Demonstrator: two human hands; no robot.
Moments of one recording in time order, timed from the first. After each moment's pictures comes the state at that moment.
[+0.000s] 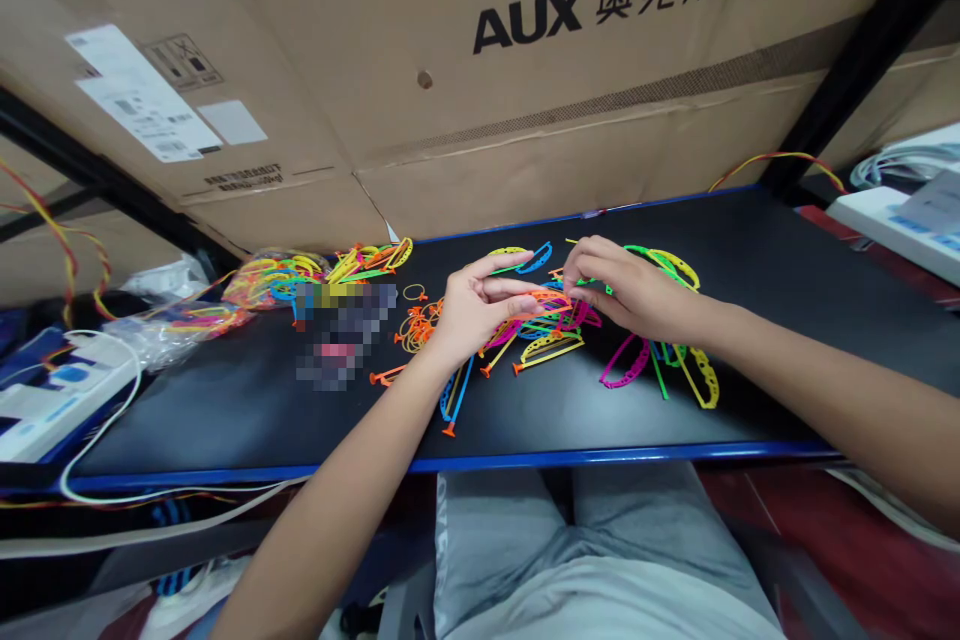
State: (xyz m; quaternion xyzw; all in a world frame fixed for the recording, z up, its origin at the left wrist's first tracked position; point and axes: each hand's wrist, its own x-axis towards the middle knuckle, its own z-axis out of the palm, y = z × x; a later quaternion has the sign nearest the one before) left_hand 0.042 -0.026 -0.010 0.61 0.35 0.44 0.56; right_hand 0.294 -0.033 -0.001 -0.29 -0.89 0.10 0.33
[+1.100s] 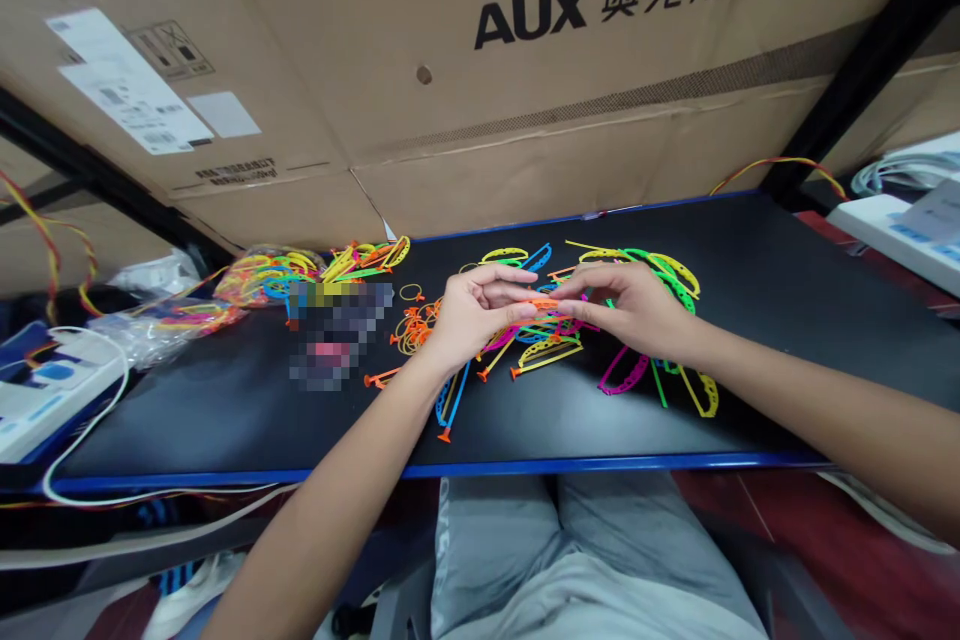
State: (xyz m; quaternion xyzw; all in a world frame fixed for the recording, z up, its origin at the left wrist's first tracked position) left_hand 0.042 -0.028 -0.008 0.61 0.35 0.43 0.57; right_hand 0.275 -0.048 -0.003 -0.38 -0.75 0.34 0.43
